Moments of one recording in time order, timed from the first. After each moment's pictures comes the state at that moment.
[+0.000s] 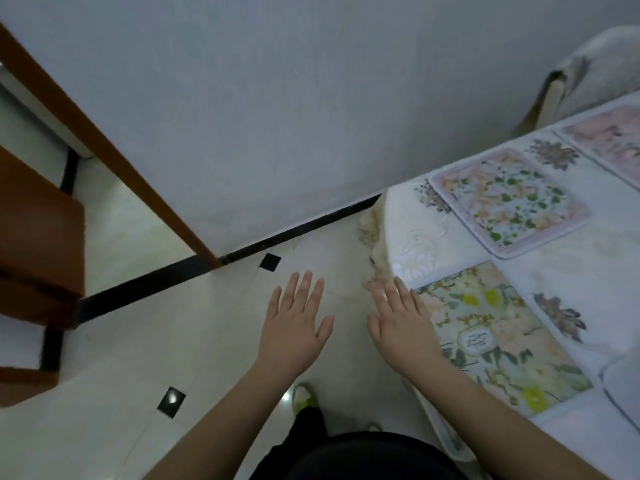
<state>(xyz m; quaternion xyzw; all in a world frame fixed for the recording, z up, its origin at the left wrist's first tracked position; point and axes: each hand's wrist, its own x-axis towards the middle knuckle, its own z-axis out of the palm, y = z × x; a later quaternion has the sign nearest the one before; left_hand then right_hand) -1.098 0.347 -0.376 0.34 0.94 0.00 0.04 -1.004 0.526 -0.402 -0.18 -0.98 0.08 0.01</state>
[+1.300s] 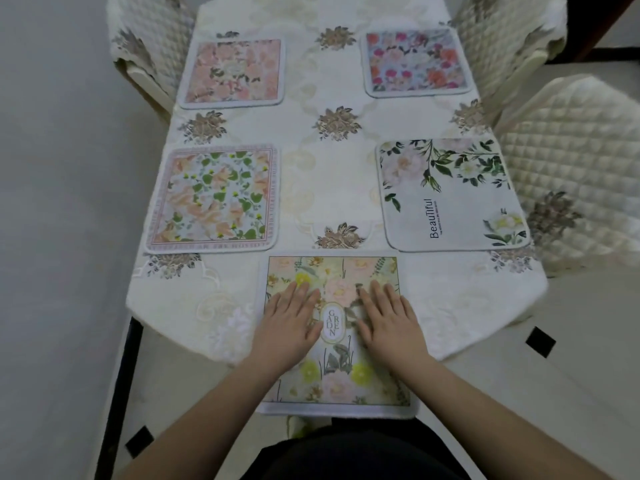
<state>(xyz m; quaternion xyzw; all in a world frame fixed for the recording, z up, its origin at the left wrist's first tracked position) -1.099 0.637 -0.462 0.81 0.54 -0.13 0.19 -0.877 0.603 -0.479 -0.69 -0.71 0.16 -0.05</state>
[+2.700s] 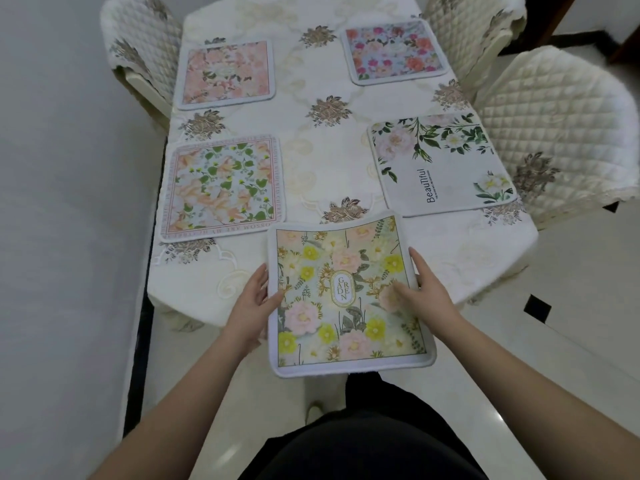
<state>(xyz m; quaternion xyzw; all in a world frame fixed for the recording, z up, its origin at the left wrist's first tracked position) -1.188 0.614 -0.441 0.42 0.60 0.28 0.62 -0.875 0.566 -0.423 -0.76 -0.38 0.45 0.26</state>
